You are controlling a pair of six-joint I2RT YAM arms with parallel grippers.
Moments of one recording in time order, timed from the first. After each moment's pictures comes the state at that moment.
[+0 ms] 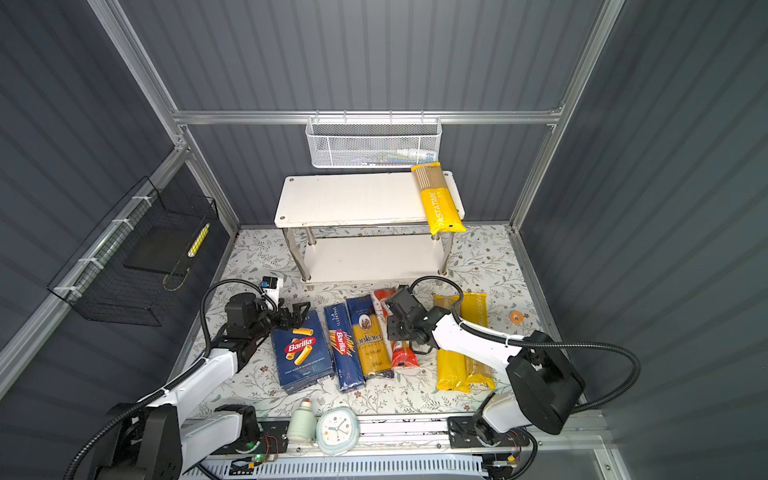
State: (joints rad) left arm -0.11 1.11 0.43 0.17 0.35 -0.07; right arm 0.77 1.43 0.84 -0.41 0.09 0.65
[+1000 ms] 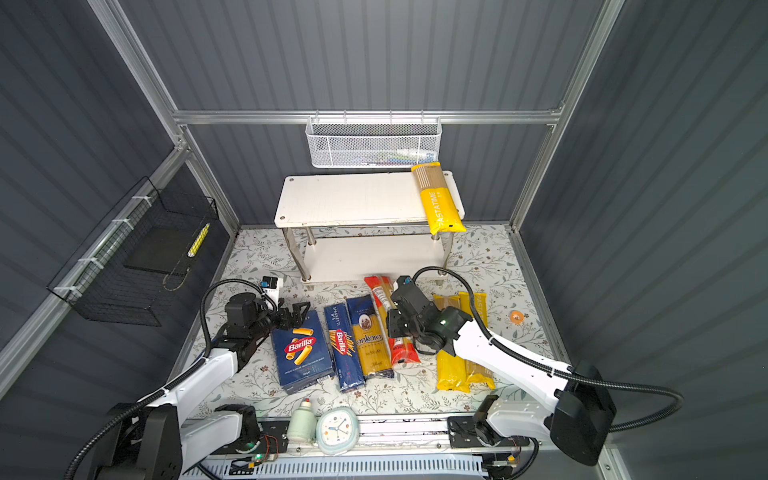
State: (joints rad) left arm -0.11 1.11 0.43 0.17 0.35 -0.07; right arm 0.83 1.21 0.93 -0.54 0.08 0.63
